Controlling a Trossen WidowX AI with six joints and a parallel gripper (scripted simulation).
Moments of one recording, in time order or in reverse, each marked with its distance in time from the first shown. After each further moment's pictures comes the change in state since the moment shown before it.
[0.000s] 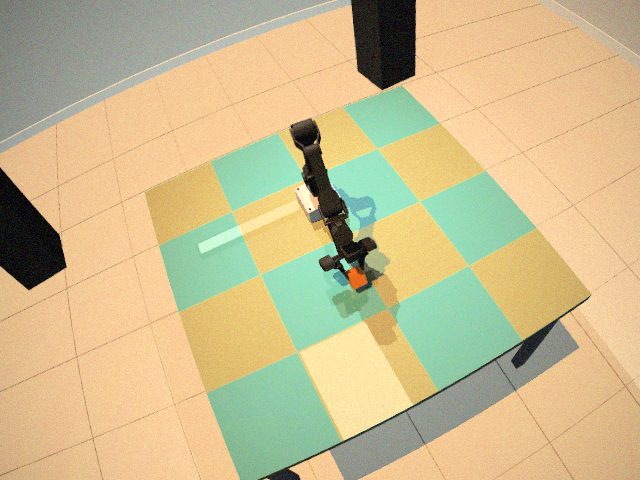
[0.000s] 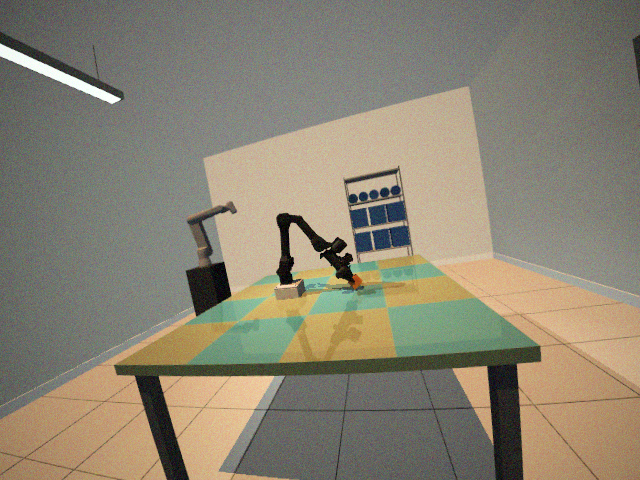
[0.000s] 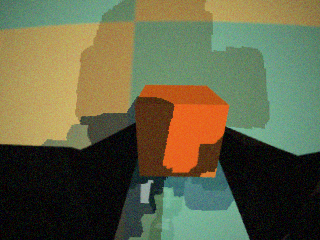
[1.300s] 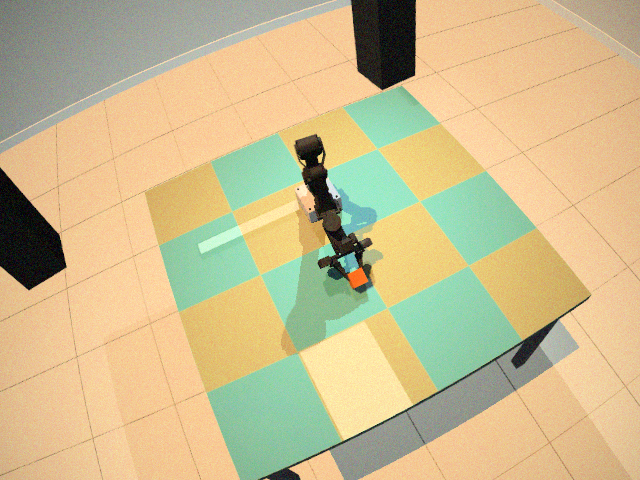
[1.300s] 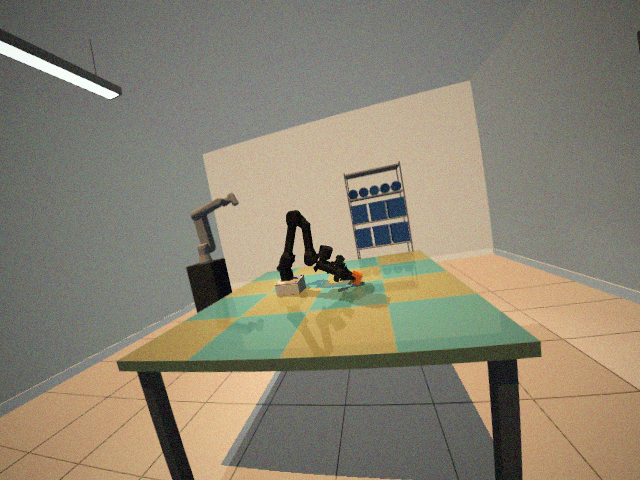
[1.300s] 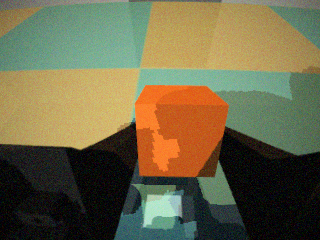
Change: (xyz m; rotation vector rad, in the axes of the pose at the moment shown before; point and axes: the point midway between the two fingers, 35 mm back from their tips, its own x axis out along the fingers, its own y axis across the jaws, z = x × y) arm 0.008 0.000 -0.019 -0.008 -0.455 0.000
